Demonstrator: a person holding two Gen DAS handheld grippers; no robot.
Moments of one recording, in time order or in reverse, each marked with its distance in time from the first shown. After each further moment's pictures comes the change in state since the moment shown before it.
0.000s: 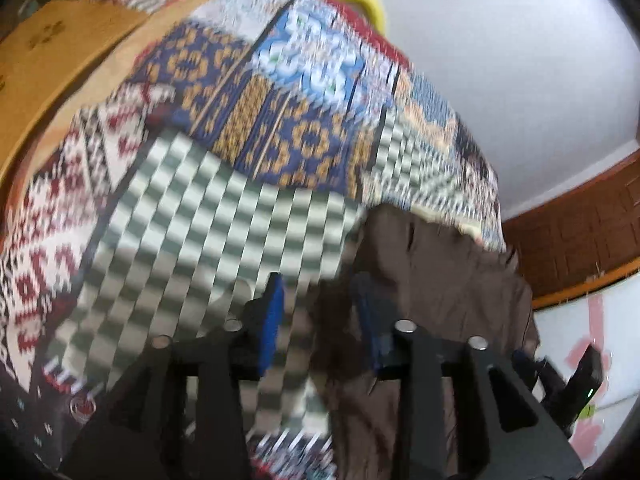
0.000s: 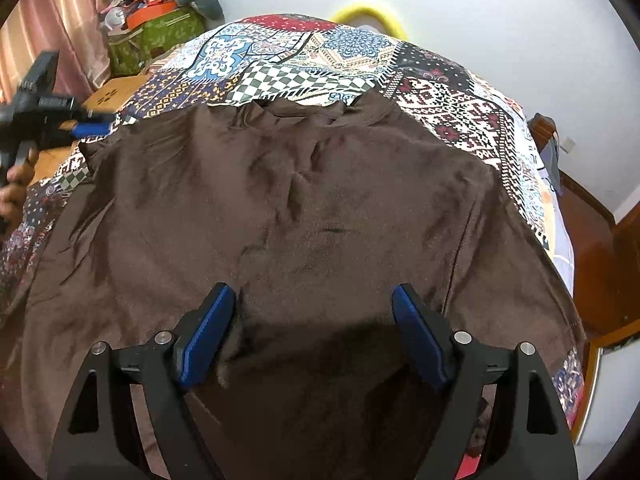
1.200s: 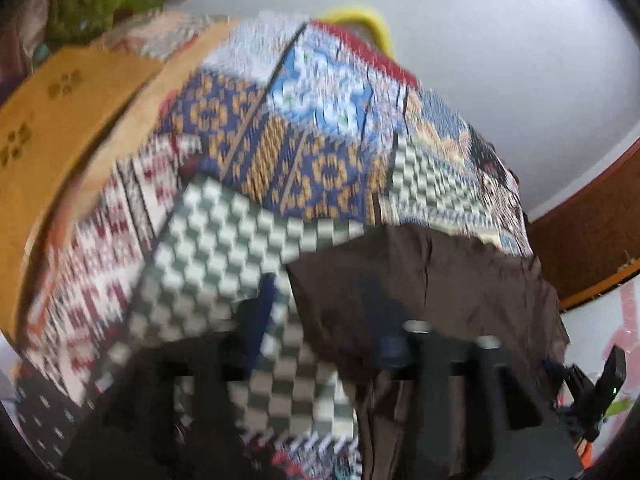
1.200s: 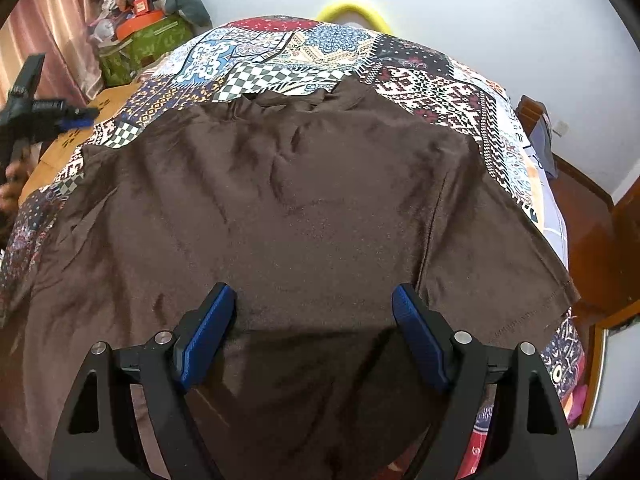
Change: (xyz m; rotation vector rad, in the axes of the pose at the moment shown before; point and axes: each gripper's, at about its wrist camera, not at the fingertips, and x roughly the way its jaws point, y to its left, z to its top) left arm -0.015 -0.014 -0.002 0.067 -0.086 0.112; right arm -0.009 -0.010 -0.014 0.041 0.014 0.000
